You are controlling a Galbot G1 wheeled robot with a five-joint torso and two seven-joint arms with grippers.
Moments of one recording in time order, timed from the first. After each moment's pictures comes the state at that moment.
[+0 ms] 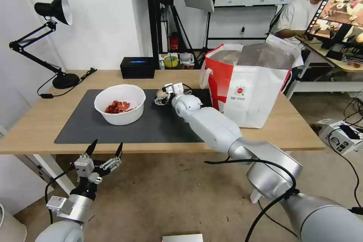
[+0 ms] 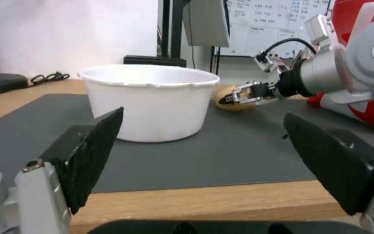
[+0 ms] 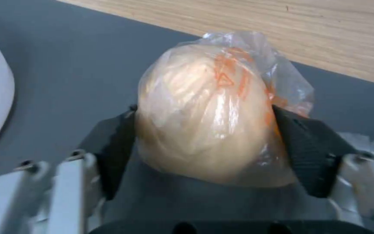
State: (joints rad) left arm 1.67 -1.18 -0.67 -2.06 -0.46 -0.22 0.12; right arm -0.07 1.57 -0.44 0.72 0.81 -0.37 0.12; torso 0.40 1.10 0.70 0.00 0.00
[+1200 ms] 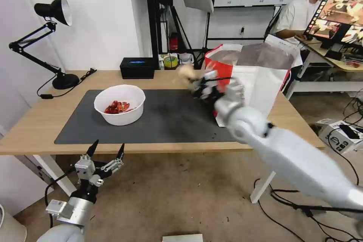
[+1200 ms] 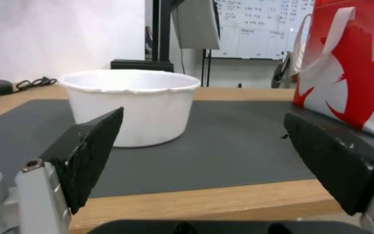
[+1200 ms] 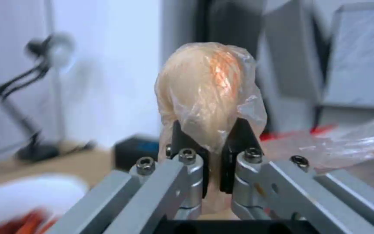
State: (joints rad) left arm 1.69 -1.20 -0.64 -2.09 -0.43 -0.22 0.12; right arm -0.42 0.82 -0.18 1.91 0.88 -0.10 0.34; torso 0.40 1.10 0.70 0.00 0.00
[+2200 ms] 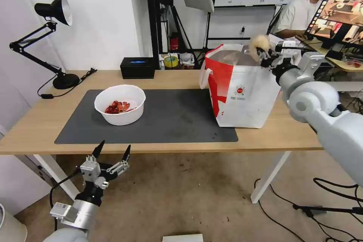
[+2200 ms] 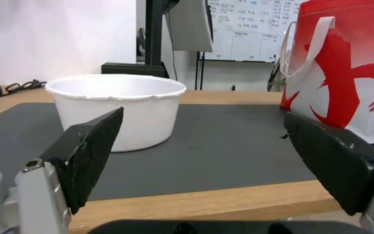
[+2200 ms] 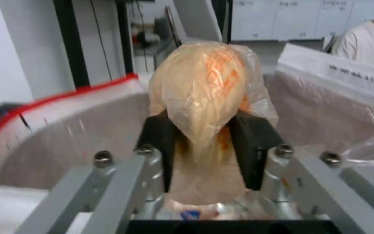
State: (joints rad) left arm 1.72 -1.20 -0.63 -2.14 -0.42 -0.22 0.12; right arm -0.43 0.64 0.03 1.82 1.13 -0.40 0.42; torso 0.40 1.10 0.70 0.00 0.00
